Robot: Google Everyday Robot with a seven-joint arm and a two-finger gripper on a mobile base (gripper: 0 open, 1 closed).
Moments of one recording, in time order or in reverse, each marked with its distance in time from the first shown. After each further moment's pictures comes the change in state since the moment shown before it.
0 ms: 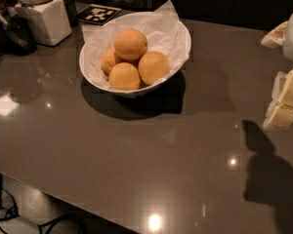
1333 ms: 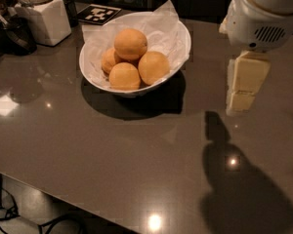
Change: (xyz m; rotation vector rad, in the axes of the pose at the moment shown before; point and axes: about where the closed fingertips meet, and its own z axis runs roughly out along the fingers) arm -0.065 -0.011 0.009 0.020 0.115 -0.152
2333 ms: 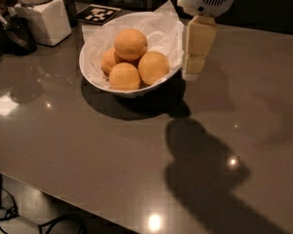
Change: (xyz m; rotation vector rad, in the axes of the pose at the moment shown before) arm -0.084 -0.061 -0.003 0.031 -0.115 -0.091
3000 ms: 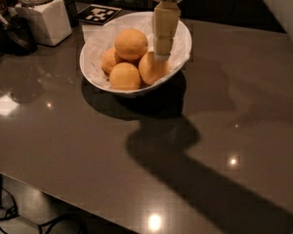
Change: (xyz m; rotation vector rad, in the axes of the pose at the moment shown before) arm -0.044 -0.053 0.025 0.005 0.046 -0.028
